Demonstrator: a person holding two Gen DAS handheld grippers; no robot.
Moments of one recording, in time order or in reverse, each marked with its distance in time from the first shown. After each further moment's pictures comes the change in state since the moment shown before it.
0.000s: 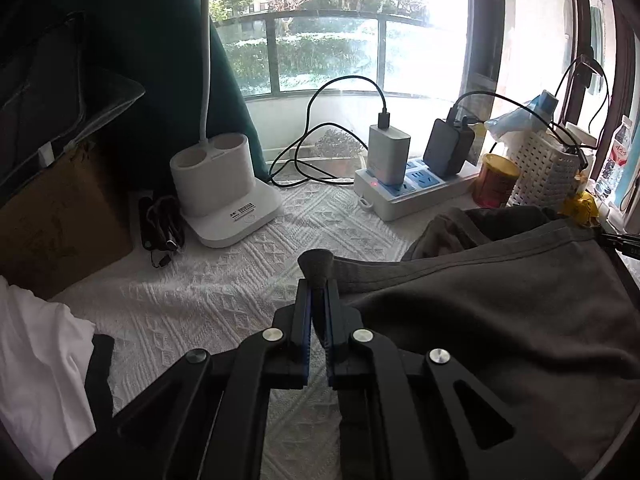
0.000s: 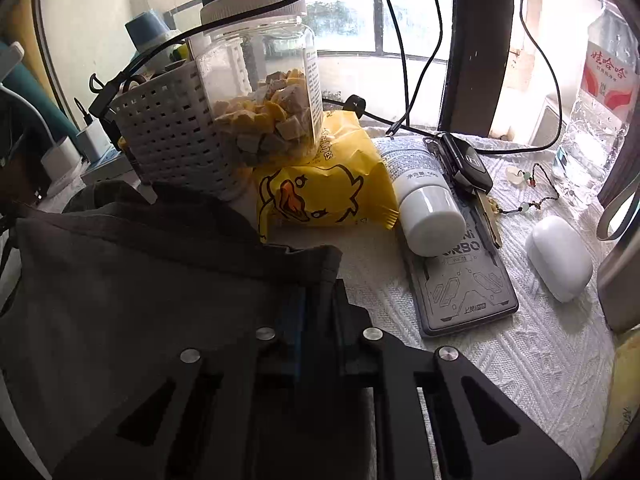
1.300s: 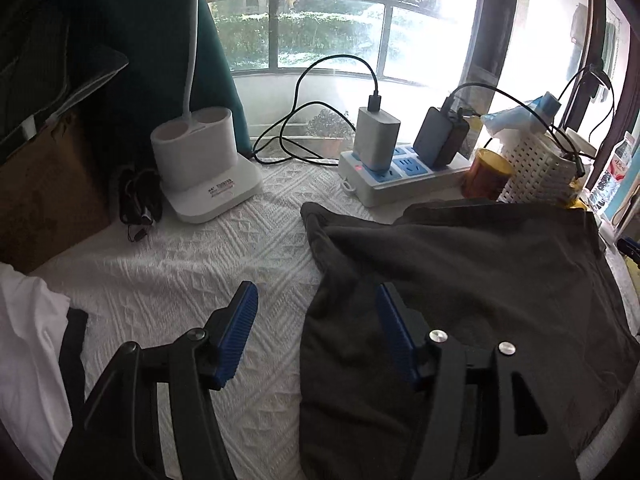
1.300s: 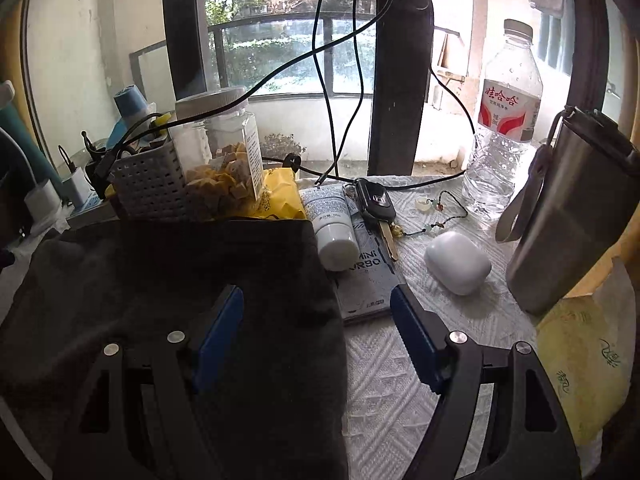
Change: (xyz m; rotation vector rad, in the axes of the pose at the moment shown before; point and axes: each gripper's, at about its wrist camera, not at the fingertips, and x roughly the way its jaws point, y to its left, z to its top) left arm 0.002 -0.019 -0.007 -0.078 0.093 -0.048; right arm -0.069 -0.017 -0.012 0.079 -0.139 -0.160
